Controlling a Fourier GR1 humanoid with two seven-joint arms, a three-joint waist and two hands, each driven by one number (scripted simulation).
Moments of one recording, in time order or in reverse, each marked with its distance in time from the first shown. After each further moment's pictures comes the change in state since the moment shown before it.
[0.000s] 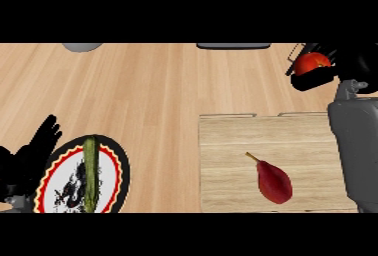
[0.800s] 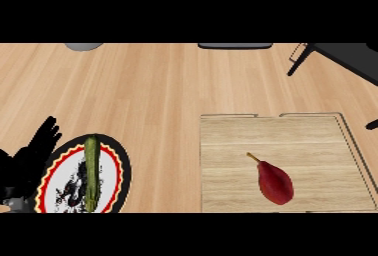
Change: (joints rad) left arm 0.010 -0.003 0.014 0.000 -0.002 -0.025 -0.007; right arm -0.164 -0.096 -0.126 -0.370 -0.082 0.110 0.201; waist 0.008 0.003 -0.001
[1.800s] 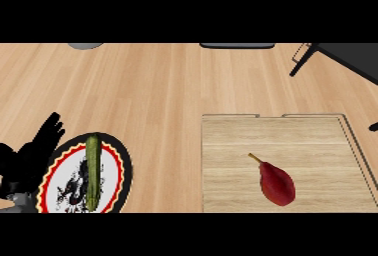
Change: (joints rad) left arm -0.027 -0.012 -0.003 -0.003 -0.018 -0.007 0.015; right arm -0.219 -0.298 -0.025 0.509 0.126 -0.003 -0.143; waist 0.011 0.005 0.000
